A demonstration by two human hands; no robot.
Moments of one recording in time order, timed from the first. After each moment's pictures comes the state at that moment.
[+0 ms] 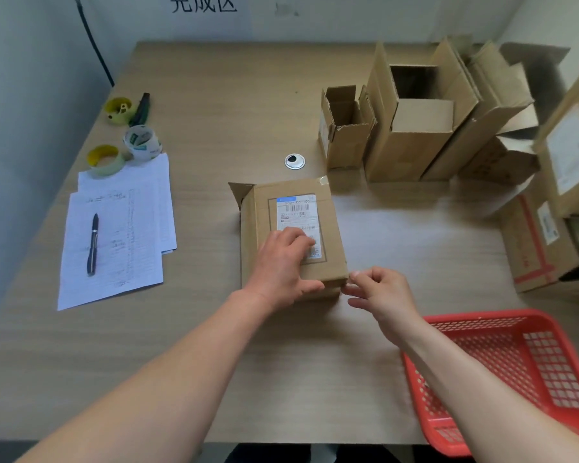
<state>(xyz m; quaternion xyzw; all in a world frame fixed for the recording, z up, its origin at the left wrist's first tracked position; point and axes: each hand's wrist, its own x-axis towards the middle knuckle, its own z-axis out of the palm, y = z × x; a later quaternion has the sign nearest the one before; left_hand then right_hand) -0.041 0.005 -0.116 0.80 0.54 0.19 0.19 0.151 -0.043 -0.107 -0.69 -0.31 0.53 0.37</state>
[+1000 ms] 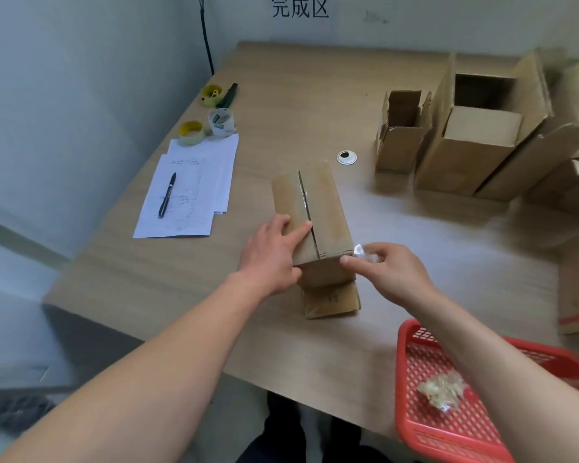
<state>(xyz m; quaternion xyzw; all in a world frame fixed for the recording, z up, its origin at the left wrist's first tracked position) -0.044 -0.060 -0.068 0.68 0.72 0.00 0.13 0.179 -0.028 -0.065 -0.64 -0.62 0.43 0.13</state>
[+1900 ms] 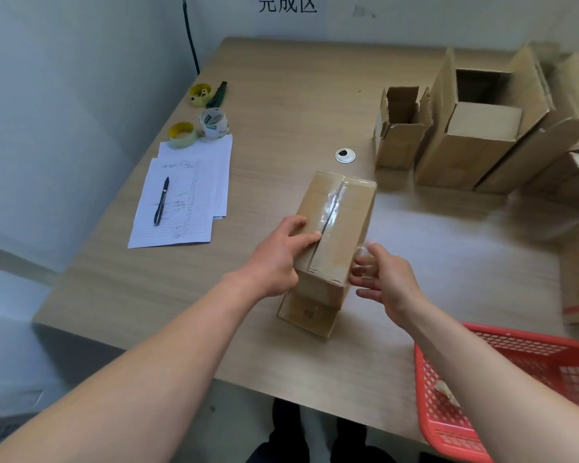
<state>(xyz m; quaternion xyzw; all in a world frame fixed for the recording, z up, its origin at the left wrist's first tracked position) -0.073 -0.051 -0.076 0.71 0.63 0.14 0.29 0.139 -0.036 -0.089 -0.65 -0.30 0.63 0.29</state>
